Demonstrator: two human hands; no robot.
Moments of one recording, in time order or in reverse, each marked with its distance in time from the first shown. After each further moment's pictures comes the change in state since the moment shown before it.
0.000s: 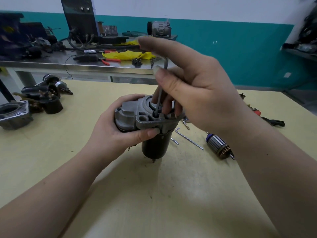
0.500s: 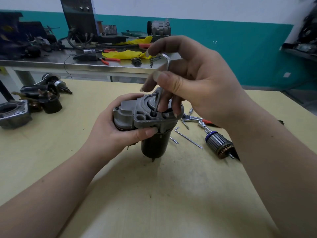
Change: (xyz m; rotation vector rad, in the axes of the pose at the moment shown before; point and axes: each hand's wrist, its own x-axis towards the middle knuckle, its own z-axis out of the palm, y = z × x) left_hand 0.001 -0.004 -0.002 -0.035 -0.004 0.007; right_hand 0.005 0.003 -0.010 0.281 -0.128 0.088
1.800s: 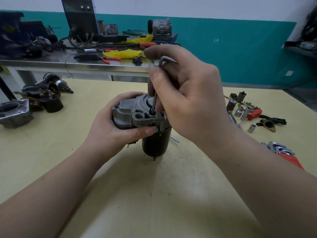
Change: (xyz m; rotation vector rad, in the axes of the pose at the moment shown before) left_hand 0.000 0.004 0.001 -0.006 0.028 -0.024; right_hand -0.005 0.016 0.041 -0.313 0.385 -0.201
